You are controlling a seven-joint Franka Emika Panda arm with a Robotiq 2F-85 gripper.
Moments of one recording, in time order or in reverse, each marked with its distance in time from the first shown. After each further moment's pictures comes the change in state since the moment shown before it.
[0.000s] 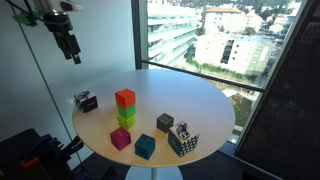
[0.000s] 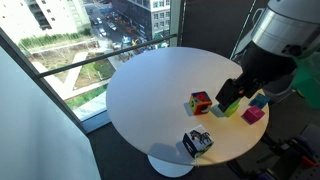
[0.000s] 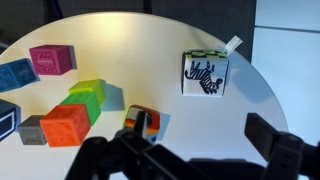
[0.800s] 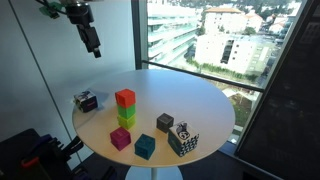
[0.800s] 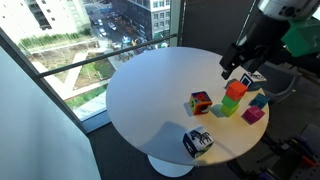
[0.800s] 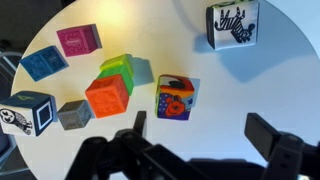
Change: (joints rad) arm -0.100 0.032 -0.091 0.078 -0.056 0.003 0.029
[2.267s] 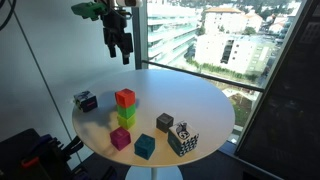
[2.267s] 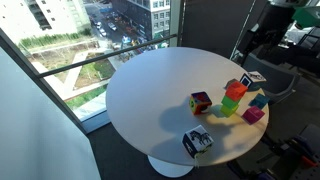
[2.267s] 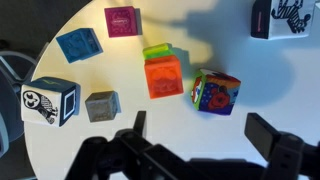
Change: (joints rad) arm -0.045 0.137 -0.233 0.125 0.014 -0.085 -0.351
